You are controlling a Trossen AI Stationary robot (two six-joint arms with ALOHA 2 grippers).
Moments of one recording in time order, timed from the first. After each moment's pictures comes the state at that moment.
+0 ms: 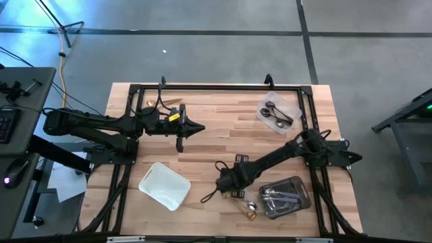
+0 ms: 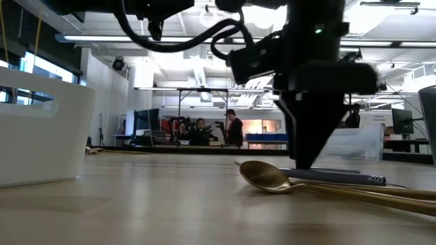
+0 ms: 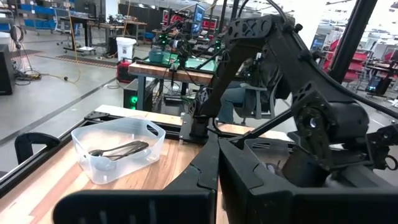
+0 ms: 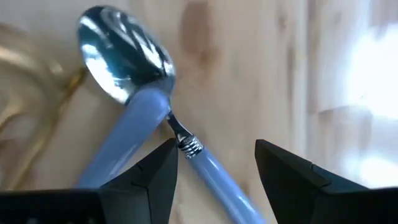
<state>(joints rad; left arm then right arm) 0.05 1.09 0.62 0.47 0.02 -0.15 0.37 2.12 1.55 -0.99 0.21 0.50</state>
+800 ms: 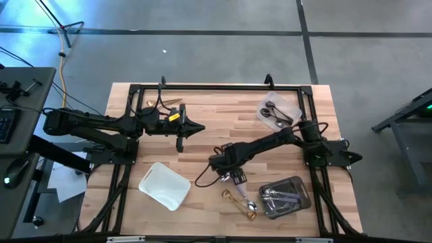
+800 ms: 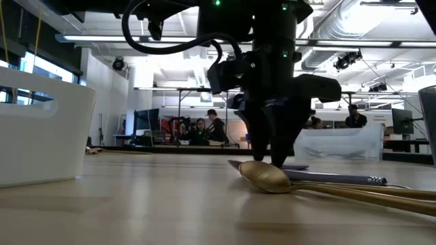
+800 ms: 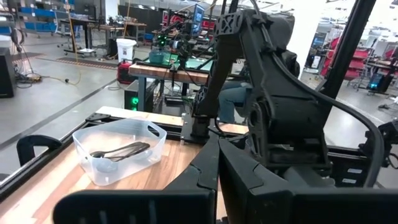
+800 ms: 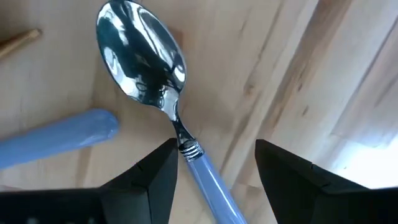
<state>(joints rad) 0.05 1.09 0.62 0.47 0.02 -0.13 0.19 2.12 1.55 -0.92 0.05 -0.17</state>
